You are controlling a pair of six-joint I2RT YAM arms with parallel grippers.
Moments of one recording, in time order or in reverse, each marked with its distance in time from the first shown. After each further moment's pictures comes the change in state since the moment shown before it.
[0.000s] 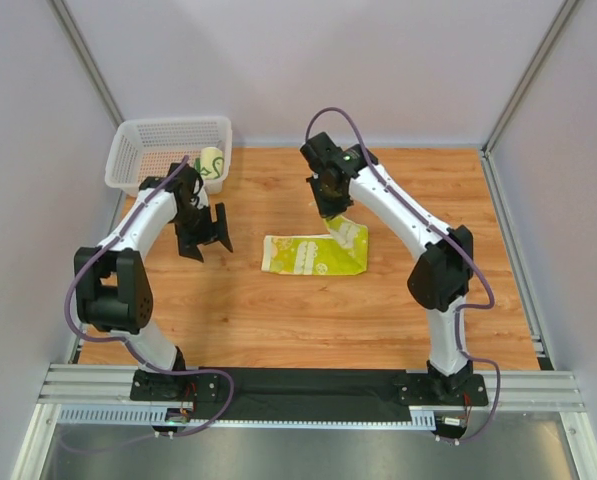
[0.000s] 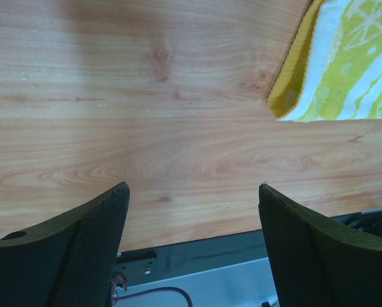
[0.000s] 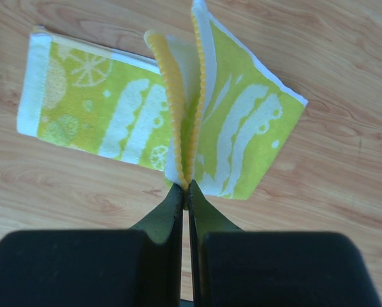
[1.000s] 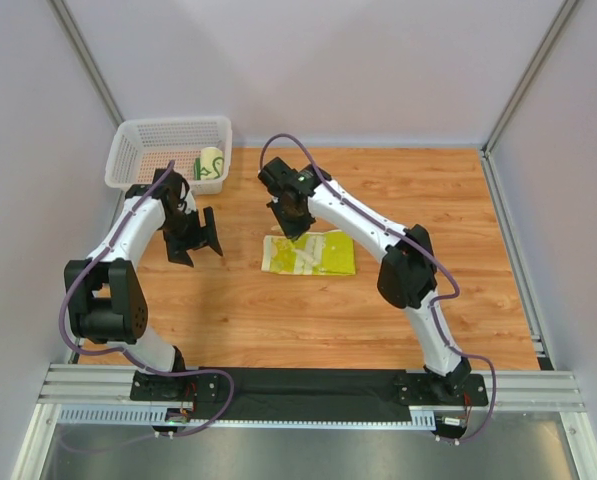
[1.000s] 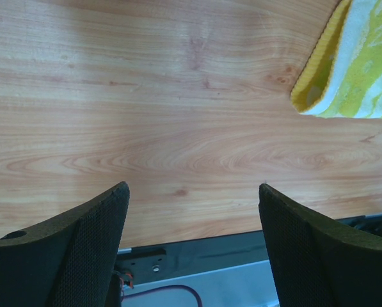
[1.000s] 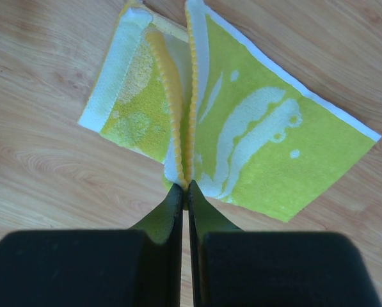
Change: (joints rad) left arm 0.074 -0.082 -0.078 0.005 -0.002 0.035; right arm 0.164 0.191 0.128 0.016 -0.053 -0.021
